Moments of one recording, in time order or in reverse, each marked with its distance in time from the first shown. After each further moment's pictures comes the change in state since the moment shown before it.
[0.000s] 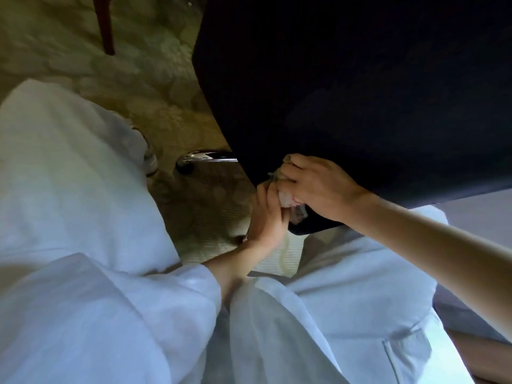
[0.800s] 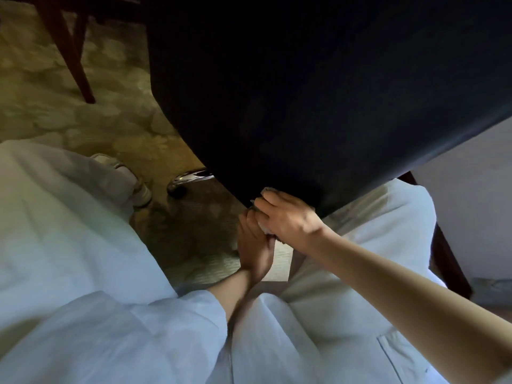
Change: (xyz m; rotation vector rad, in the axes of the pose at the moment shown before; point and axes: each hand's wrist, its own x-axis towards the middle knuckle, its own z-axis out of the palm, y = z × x) left_hand -0.037 -0.021 0.028 0.191 -0.123 -0.089; right_hand -0.017 -0.054 0.075 0.035 0.194 0.179
